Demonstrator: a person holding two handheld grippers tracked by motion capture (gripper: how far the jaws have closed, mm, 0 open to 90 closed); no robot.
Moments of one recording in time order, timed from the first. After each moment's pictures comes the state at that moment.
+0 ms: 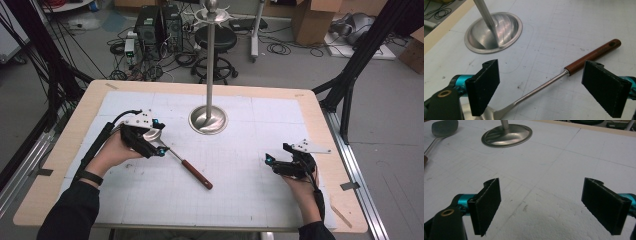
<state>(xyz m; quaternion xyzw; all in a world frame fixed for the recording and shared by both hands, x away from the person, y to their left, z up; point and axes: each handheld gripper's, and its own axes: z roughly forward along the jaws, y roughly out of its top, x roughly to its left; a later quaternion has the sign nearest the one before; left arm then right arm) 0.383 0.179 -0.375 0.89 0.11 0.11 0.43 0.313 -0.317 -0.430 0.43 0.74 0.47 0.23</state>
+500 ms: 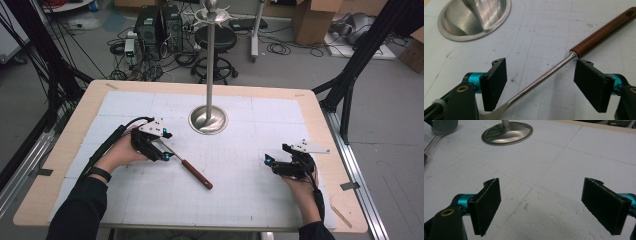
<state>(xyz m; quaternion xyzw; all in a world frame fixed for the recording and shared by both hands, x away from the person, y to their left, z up) 0.397 0.162 -0.409 0.92 0.07 0.09 0.38 0.313 -0.315 -0.432 0.43 0.74 0.46 0.22</state>
